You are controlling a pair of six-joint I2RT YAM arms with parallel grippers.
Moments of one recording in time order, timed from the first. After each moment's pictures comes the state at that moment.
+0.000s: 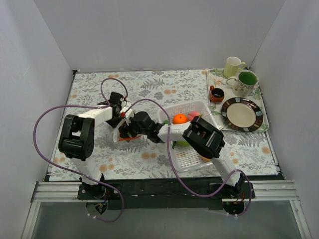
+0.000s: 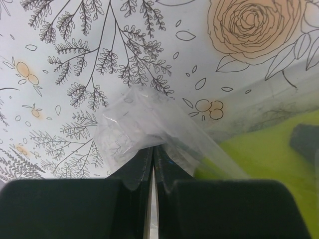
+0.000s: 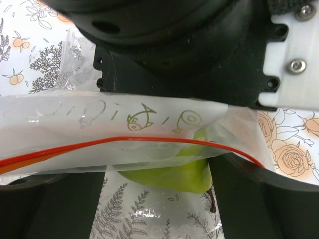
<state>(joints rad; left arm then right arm) -0.22 1.77 1.06 -0.49 -0.15 0.49 1.04 2.21 1.38 0.44 -0.13 0.02</state>
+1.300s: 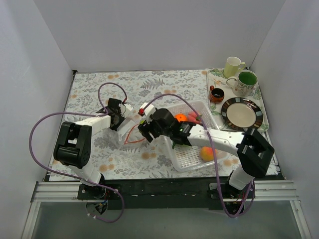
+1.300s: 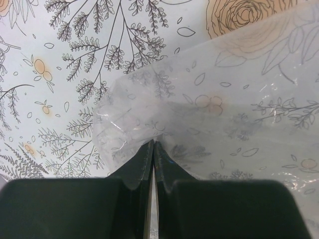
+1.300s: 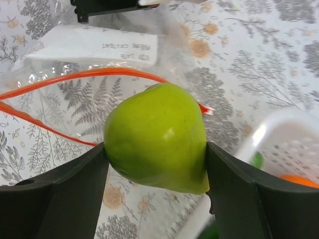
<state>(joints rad) -0.22 1.66 0.88 -0.28 -0.18 0.51 1.05 1.64 1.11 -0.02 0.06 0.02</state>
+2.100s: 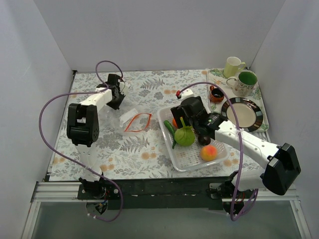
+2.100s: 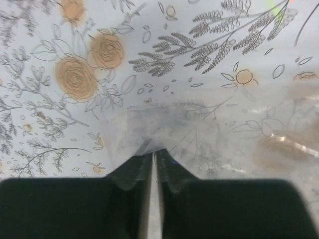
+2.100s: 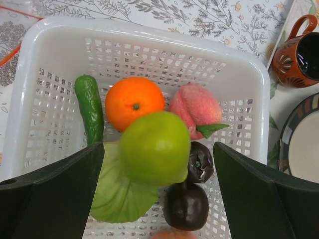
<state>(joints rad) -0.15 2.01 1.48 -0.58 -0.13 0.38 0.79 1.32 1.04 -0.41 0.41 0.10</state>
